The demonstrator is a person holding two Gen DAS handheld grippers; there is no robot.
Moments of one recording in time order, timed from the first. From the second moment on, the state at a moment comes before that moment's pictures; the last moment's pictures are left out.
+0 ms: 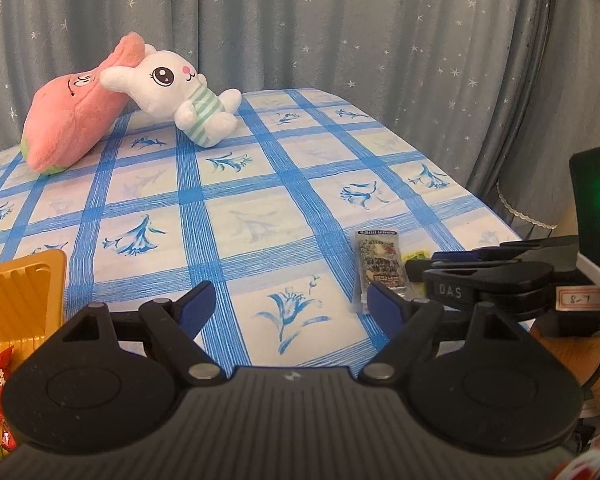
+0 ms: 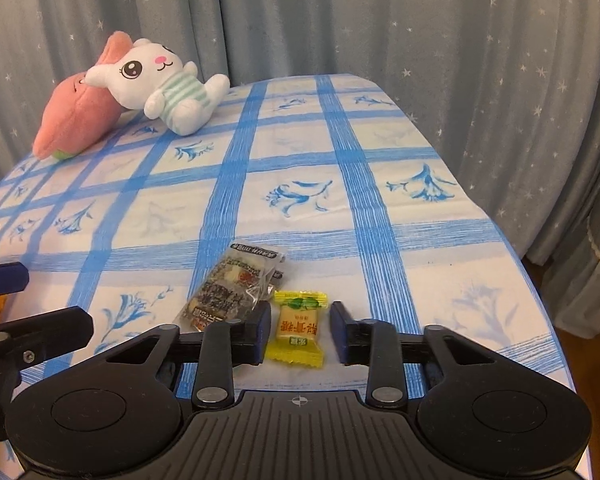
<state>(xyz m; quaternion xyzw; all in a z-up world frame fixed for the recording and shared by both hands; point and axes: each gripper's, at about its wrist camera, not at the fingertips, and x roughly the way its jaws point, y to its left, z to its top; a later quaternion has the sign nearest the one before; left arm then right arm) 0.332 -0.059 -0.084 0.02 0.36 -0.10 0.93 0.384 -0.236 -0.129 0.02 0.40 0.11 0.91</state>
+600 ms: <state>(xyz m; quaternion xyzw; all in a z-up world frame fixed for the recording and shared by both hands) 0.353 -0.105 -0.105 0.00 0.37 -0.15 0.91 0.379 -0.292 -0.105 0.09 0.40 0.07 0.91</state>
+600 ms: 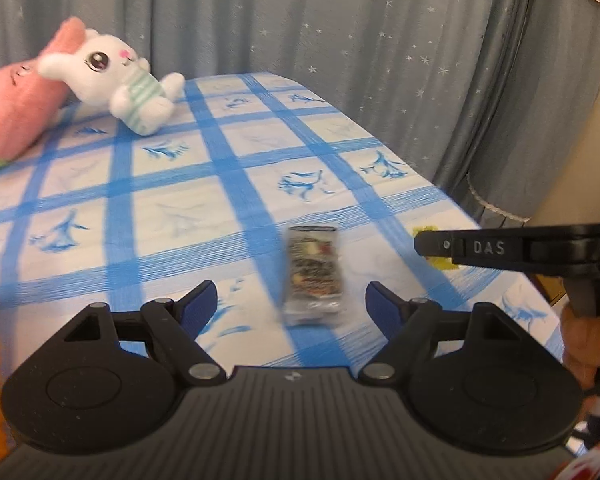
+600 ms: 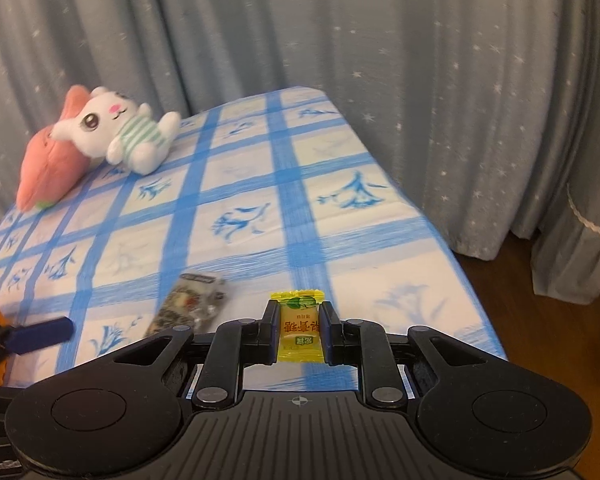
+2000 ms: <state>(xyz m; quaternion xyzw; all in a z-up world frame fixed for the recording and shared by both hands) 0.208 -0.075 -0.068 -0.03 0.37 -0.10 0.92 0.253 -0.262 -0.059 0.08 0.37 0.13 0.92</state>
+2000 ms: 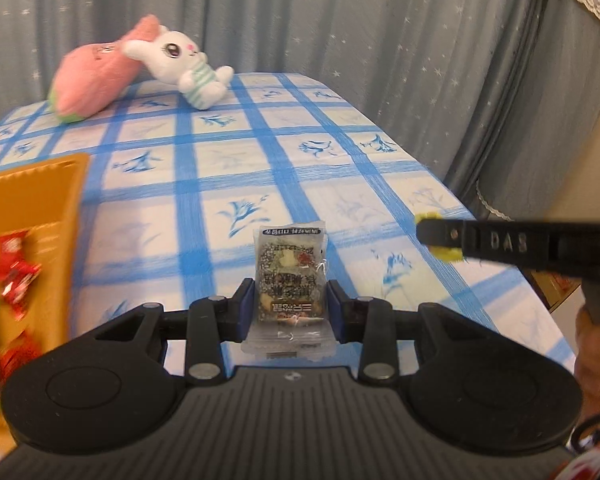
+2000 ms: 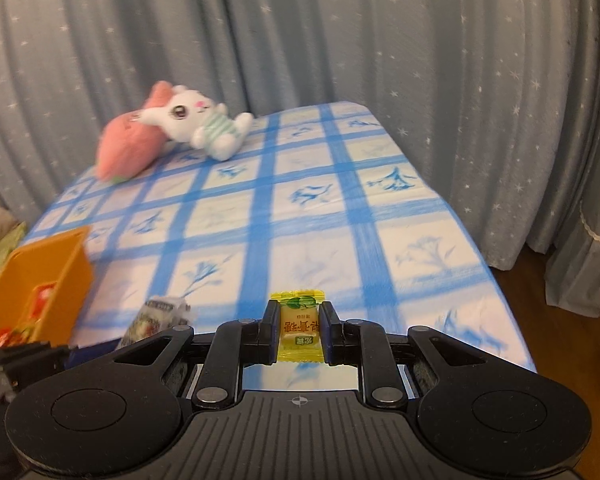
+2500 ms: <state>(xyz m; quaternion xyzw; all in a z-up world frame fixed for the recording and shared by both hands) 0.085 -0.046 -0.023 -0.04 0.36 -0.08 0.93 0.116 -0.236 -0.050 0.06 0.38 0.12 0.92</state>
